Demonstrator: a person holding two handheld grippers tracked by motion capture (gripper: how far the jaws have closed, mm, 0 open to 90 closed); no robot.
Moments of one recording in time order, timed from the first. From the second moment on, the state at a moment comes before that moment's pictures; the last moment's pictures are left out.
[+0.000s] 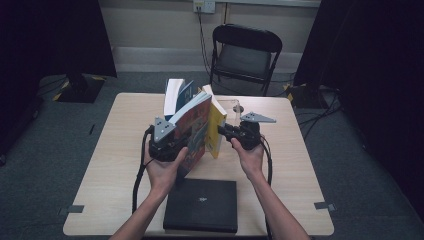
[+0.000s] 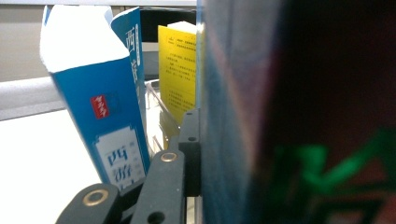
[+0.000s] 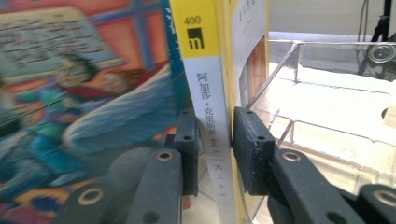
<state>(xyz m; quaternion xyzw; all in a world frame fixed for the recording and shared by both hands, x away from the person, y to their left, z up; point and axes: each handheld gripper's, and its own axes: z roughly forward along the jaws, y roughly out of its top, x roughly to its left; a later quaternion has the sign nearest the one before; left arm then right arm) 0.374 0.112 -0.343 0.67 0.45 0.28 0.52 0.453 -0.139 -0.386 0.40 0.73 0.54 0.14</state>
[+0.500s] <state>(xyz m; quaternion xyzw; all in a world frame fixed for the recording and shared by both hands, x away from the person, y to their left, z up) 0.397 0.095 -0.347 0.67 0.45 0.30 0.51 0.450 -0.141 -0.385 0.38 0.74 0.54 0.14</state>
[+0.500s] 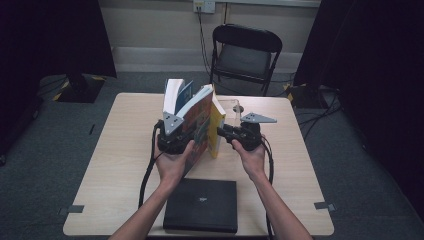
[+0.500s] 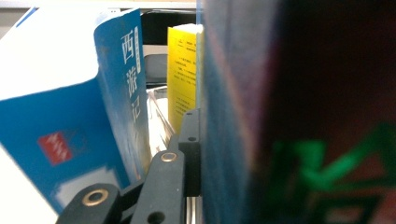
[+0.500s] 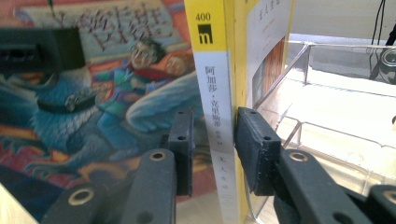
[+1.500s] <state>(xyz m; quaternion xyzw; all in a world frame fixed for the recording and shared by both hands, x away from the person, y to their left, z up) 0.420 0.082 -0.368 0.67 0.45 0.31 0.50 0.446 -0.141 -0.393 0.37 0.74 0.54 0.12</state>
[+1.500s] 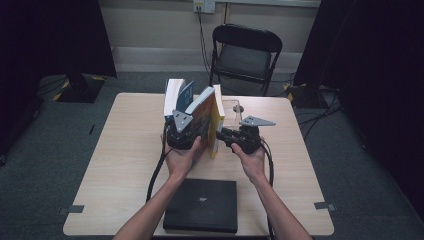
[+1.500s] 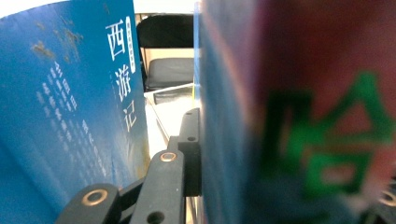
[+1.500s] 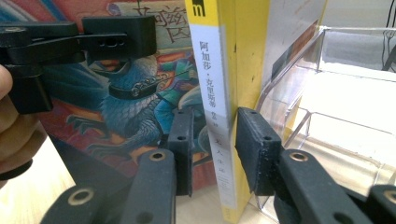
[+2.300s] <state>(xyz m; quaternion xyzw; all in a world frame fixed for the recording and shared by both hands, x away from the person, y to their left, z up) 0.396 0.106 -0.360 0.71 0.44 0.27 0.48 0.431 -0.142 -0.398 0.36 0.76 0.53 0.12</state>
